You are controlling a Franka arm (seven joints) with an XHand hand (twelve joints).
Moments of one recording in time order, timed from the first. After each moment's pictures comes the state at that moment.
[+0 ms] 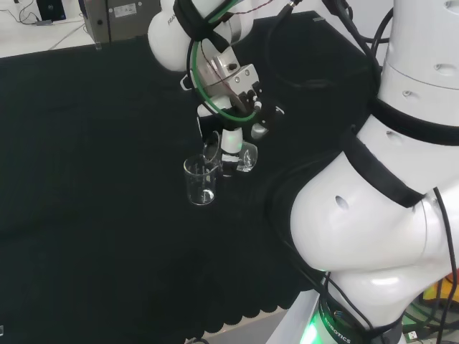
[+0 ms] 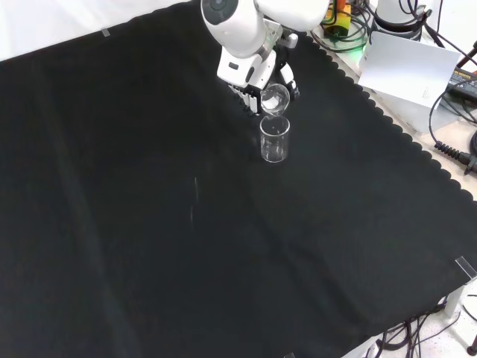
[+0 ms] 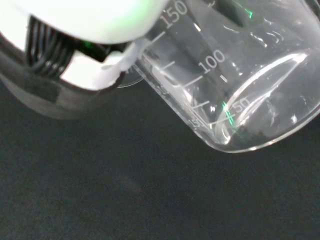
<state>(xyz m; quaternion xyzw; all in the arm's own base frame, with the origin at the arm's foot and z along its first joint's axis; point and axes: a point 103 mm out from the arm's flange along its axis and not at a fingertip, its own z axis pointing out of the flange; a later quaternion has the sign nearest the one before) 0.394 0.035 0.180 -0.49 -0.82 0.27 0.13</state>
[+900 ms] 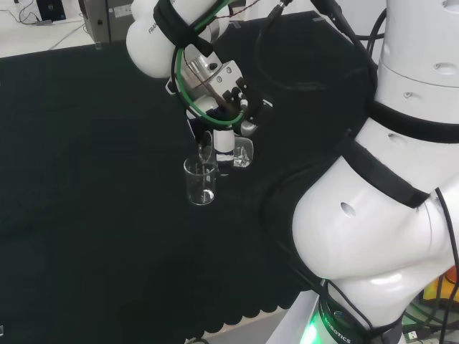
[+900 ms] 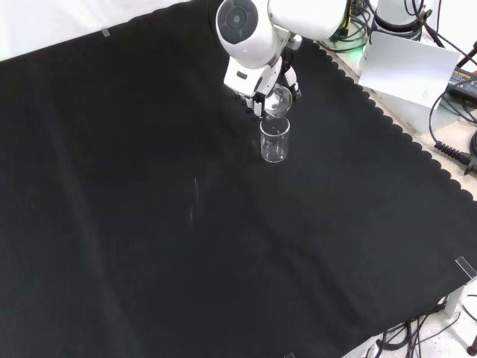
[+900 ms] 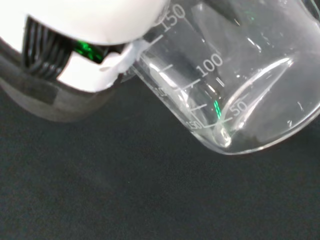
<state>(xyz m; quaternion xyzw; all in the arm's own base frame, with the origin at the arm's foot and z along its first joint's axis) 0.397 0.052 0.191 -0.48 -0.81 0.32 0.09</state>
